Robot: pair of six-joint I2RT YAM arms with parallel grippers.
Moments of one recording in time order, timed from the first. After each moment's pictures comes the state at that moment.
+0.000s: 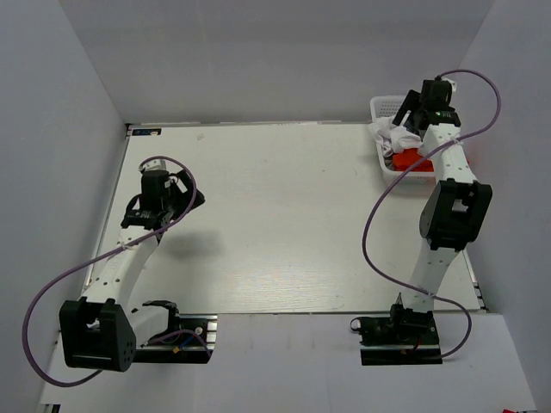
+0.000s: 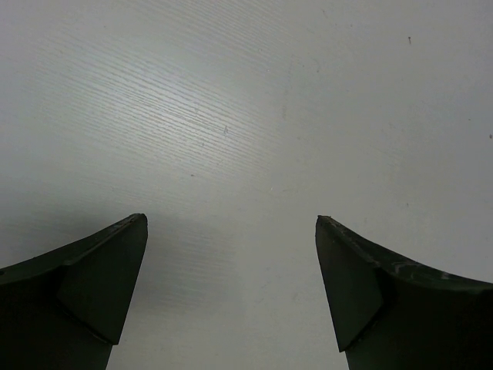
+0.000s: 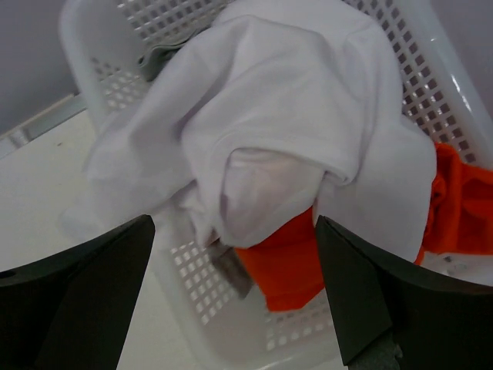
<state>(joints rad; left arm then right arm) -0.09 1.10 0.79 -0.35 -0.04 -0.55 -0.05 1.96 1.86 -0.52 0.18 0.31</state>
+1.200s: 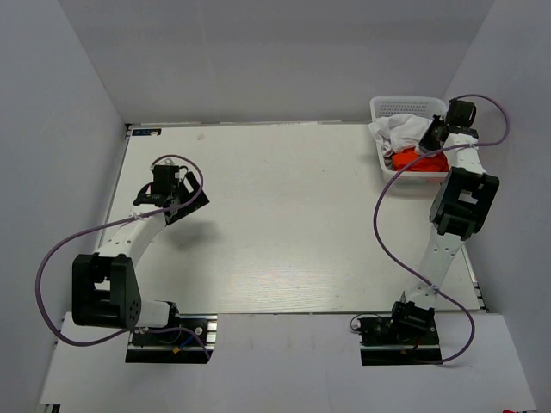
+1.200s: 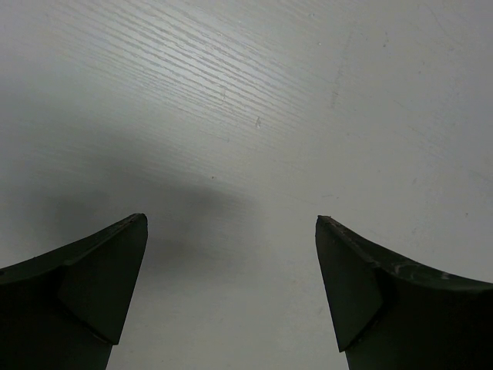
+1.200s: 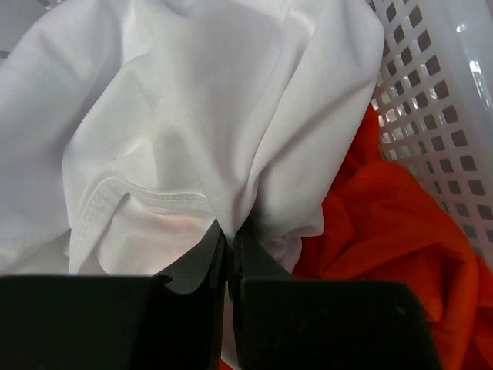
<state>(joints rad) -0.09 1.36 0.87 -0.38 -0.05 -0.55 -0.28 2.23 1.93 -0.43 -0.14 0.24</state>
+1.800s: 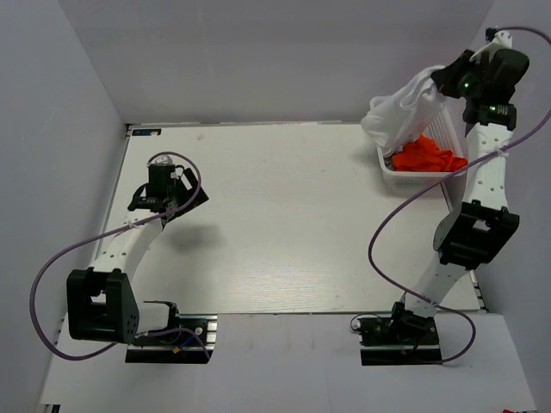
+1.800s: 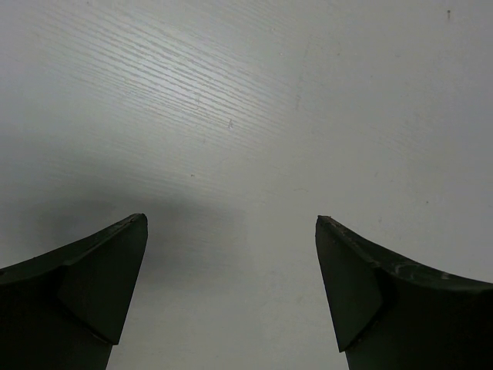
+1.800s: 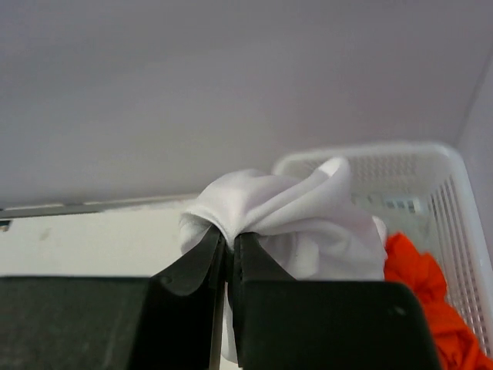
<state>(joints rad) -0.09 1.29 0.87 -0.38 -0.02 -0.55 -0.26 1.87 1.99 -0.32 -0.43 0.26</state>
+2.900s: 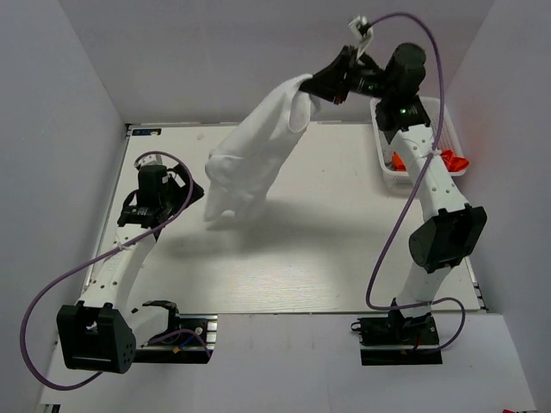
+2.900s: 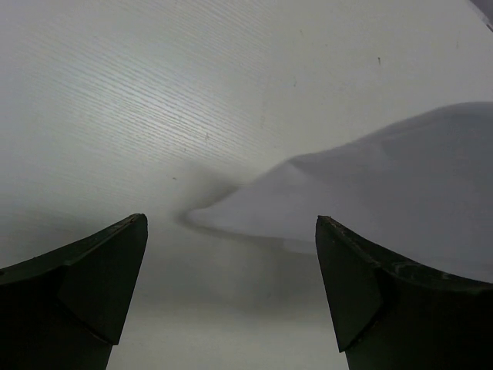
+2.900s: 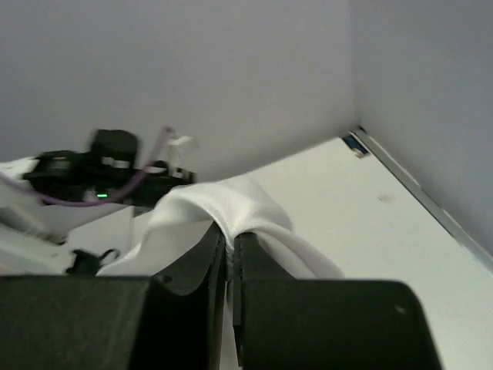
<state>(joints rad) -0.09 1.10 0.86 -0.40 -0.04 -0.60 0.28 1.81 2.01 0.16 -1.08 0.56</state>
